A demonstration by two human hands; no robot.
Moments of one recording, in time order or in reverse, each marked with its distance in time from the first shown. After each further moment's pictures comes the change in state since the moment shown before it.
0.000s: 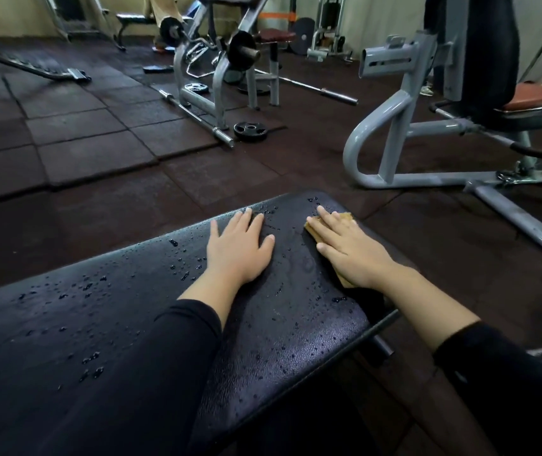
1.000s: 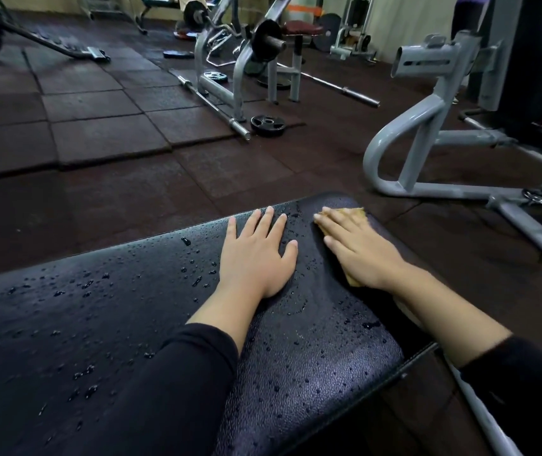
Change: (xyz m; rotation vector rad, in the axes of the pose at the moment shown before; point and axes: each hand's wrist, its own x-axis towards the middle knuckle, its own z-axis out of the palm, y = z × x) left_hand 0.006 -0.006 0.015 0.013 0.094 0.001; right_hand 0.045 -0.007 0.011 -0.086 0.164 -0.127
